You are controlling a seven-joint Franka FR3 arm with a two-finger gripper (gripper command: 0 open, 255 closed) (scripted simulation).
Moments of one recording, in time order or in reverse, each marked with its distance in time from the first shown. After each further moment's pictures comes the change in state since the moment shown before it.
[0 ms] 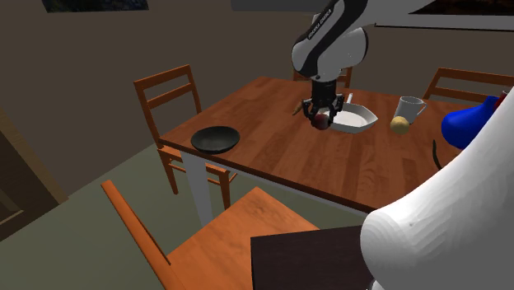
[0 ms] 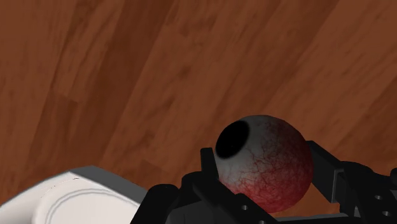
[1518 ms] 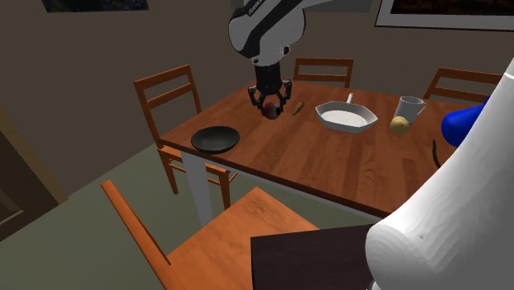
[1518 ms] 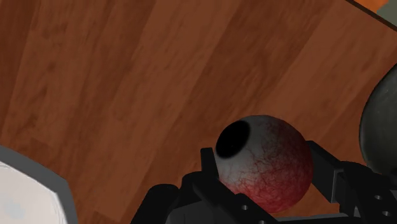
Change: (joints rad) arm 0.168 0.062 0.176 0.220 0.006 -0.210 0.310
